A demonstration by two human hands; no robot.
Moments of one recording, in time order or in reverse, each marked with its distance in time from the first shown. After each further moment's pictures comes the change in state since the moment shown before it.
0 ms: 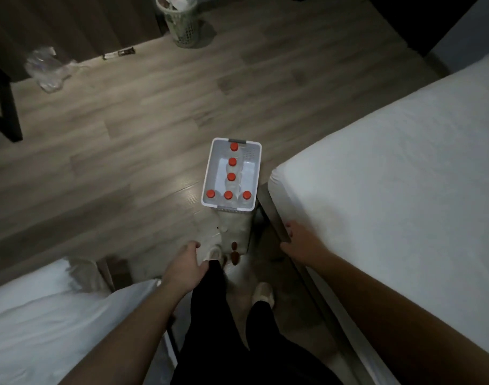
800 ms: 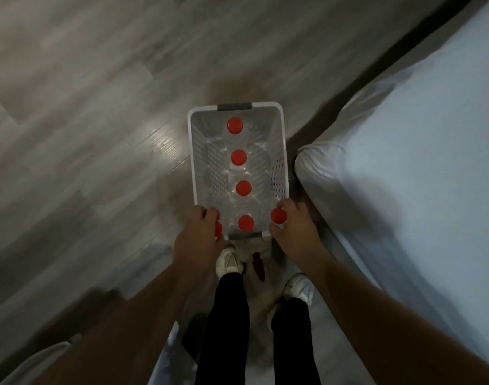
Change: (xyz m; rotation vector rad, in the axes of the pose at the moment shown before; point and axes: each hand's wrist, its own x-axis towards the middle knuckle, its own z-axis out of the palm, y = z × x) left_hand 0.334 0.022 0.010 0.320 -0.081 0.332; right_hand 0.294 -0.053 0.094 0.342 0.147 0.243
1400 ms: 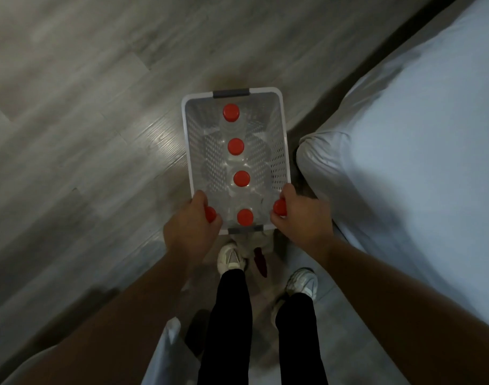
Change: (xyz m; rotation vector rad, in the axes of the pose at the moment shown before) left_hand 0.014 -0.003 -0.003 -0.020 0.131 -0.158; right_hand 0.019 0.012 -0.002 -0.455 0.164 -0.321
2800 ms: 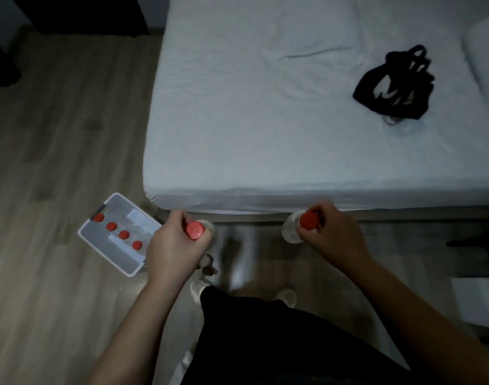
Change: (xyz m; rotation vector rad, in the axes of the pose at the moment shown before) left_hand -0.448 0.192 -0.108 0.017 0.080 0.829; right_hand -0.593 0.082 -0.140 0.597 0.714 0.714
